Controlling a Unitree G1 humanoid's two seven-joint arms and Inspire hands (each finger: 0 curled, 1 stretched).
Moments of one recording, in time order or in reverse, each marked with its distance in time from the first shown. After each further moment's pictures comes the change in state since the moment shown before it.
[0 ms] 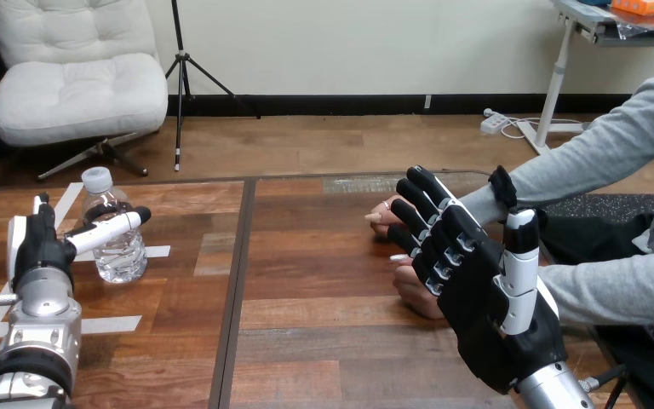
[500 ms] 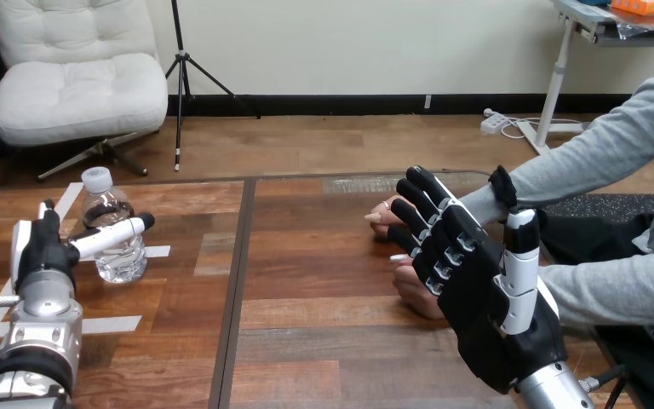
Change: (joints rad) left arm -0.003 0.000 -0.011 0.000 0.008 0.038 -0.015; right arm 0.000 0.001 0.000 -0.001 0.000 0.000 -0.001
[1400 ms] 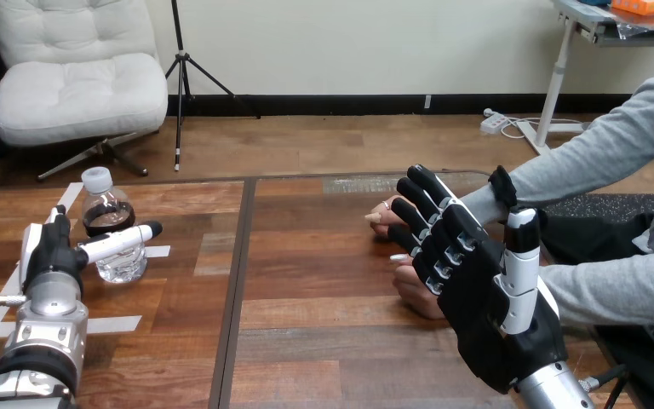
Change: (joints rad) left arm -0.003 -0.007 -0.024 0.000 0.020 0.029 -0.017; right arm 0.000 0.002 0.000 -0.002 0.000 0.000 -0.001
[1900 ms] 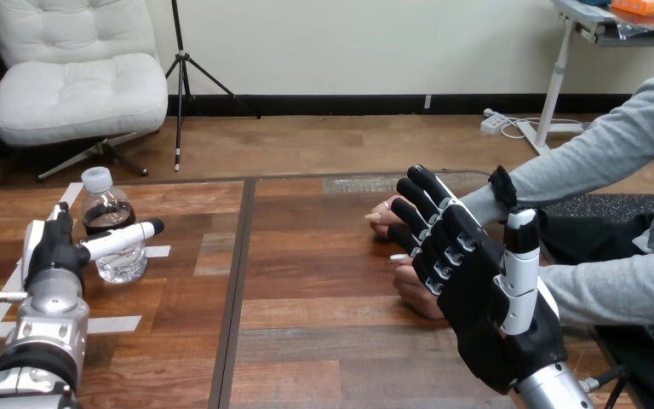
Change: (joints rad) left arm -0.008 -0.001 0.000 0.000 0.007 0.001 -0.008; right arm 0.002 0.000 0.001 -0.002 0.000 0.000 0.000
